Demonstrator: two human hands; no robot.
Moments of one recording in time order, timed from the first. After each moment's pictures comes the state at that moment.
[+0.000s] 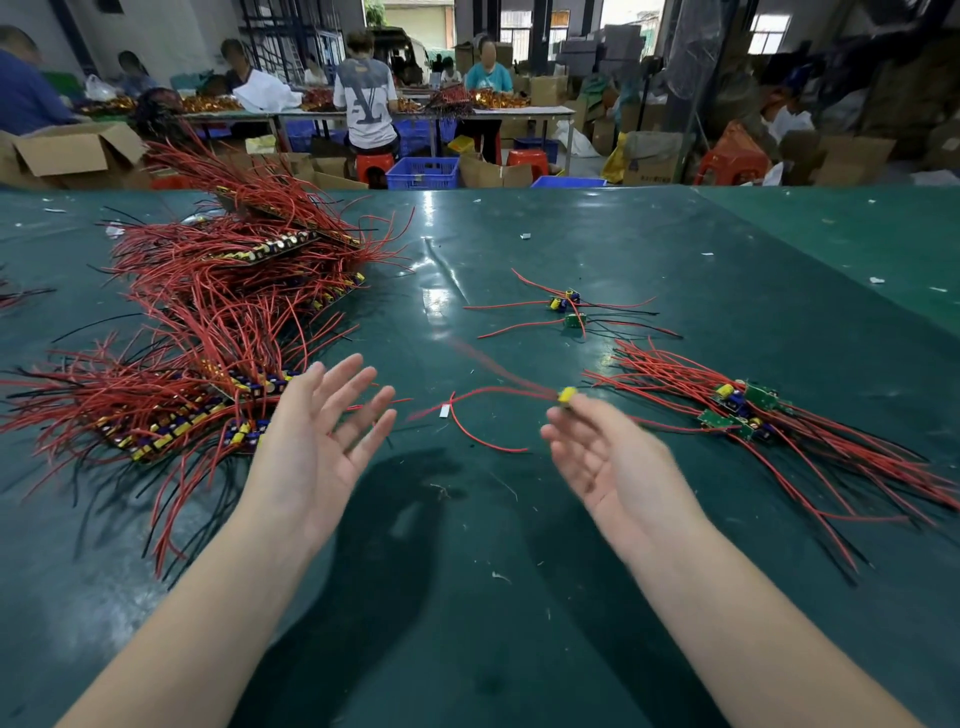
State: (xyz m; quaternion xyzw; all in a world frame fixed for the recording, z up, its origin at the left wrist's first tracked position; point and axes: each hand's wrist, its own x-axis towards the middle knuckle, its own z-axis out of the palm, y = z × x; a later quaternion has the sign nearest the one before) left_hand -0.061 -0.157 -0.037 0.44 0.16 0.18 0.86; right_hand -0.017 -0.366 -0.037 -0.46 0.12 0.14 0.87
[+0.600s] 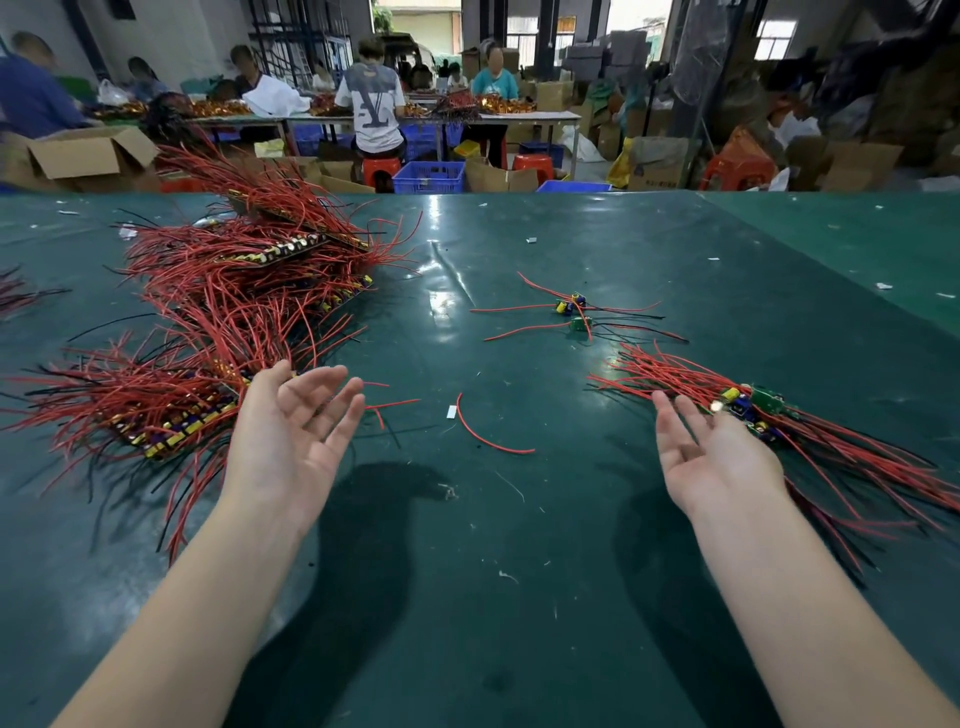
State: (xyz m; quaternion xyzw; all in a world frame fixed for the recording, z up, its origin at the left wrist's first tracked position) left_hand -0.062 -0.142 -0.029 0.38 0.22 0.25 0.86; right_hand 0.024 -0.413 -0.042 -0.33 0.28 -0.04 0.90
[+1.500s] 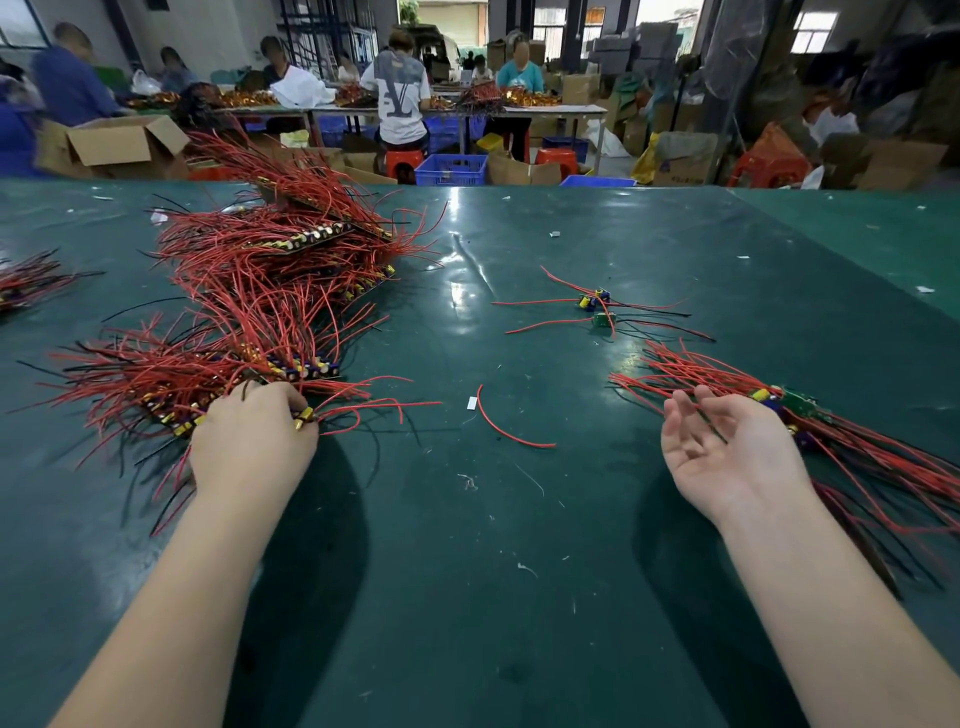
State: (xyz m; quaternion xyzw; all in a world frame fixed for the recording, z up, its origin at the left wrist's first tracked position) left_hand -0.076 -0.096 -0.046 0.93 0.32 0.18 0.10; right_hand 0.020 -0.411 -0.039 -0.37 0.21 0.06 0.90
